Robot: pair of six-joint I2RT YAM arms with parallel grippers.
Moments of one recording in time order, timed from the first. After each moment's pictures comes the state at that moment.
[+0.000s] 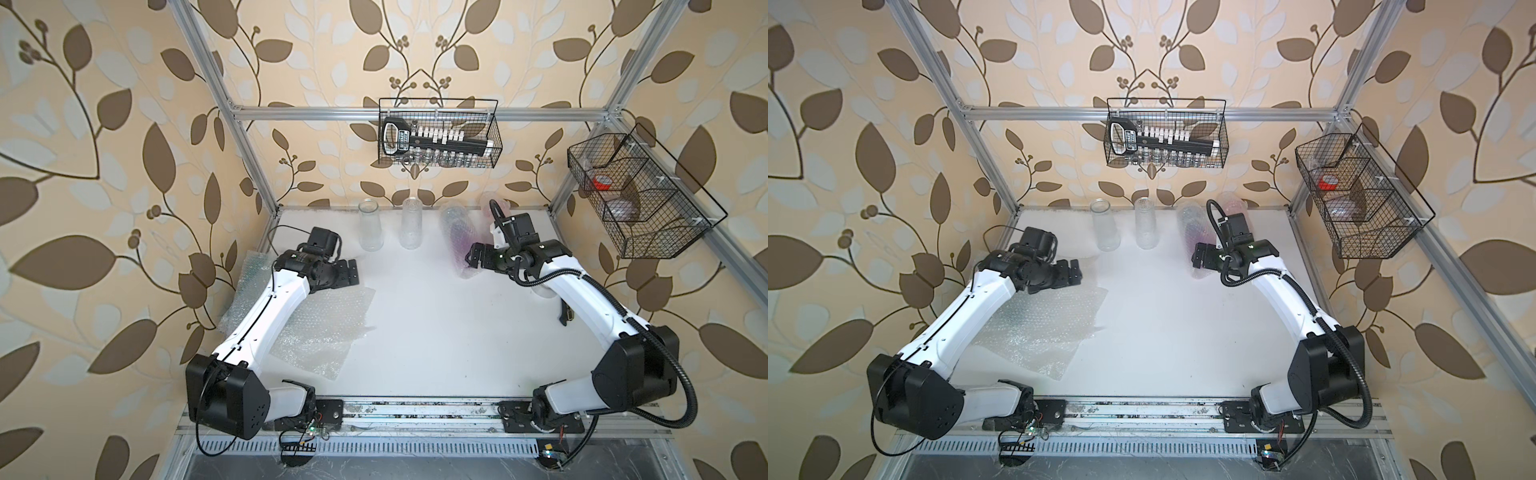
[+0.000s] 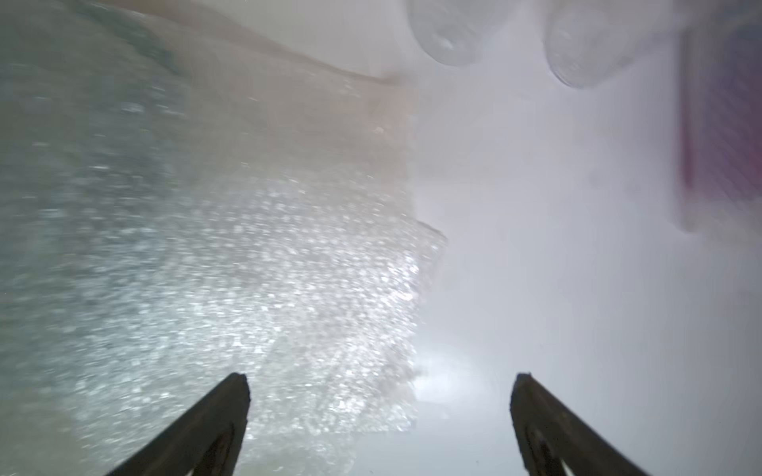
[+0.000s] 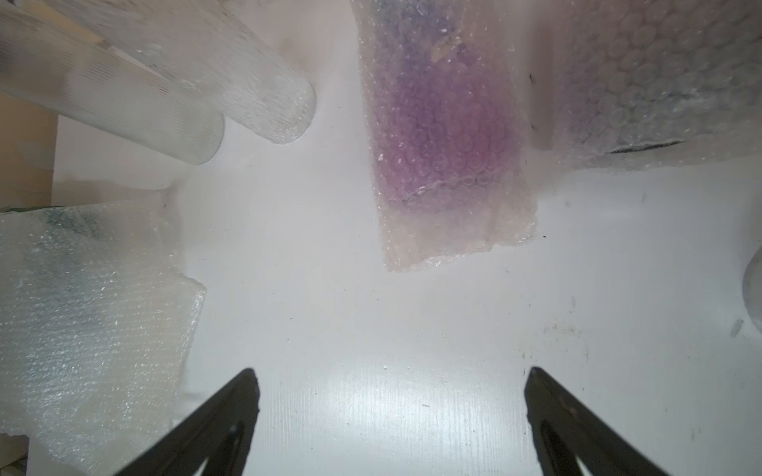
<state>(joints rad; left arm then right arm) -0.30 1.30 1.15 -0.91 0.09 -0.48 0.22 1.49 1.26 -0.73 -0.10 0.42</state>
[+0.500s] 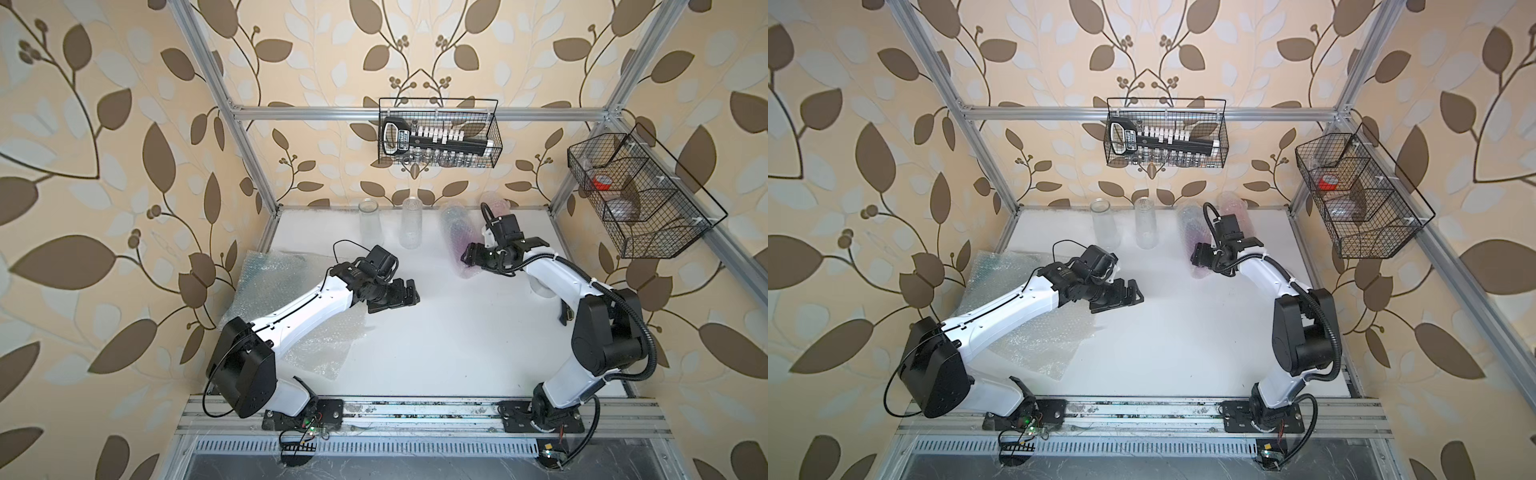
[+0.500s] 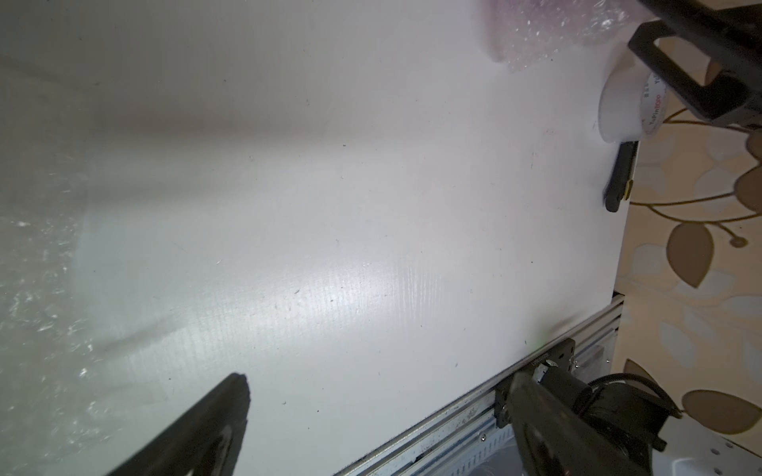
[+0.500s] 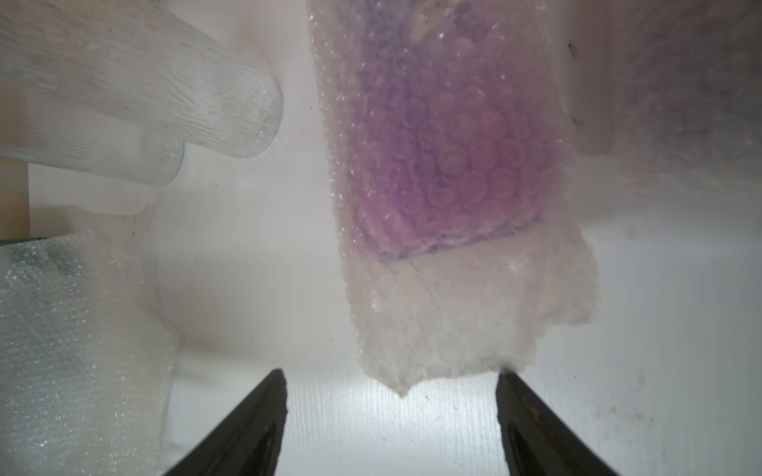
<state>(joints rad) -0.63 1.44 1.12 -0.70 0.30 -0.75 0.19 1.70 1.26 -0.55 -0.18 0.46</state>
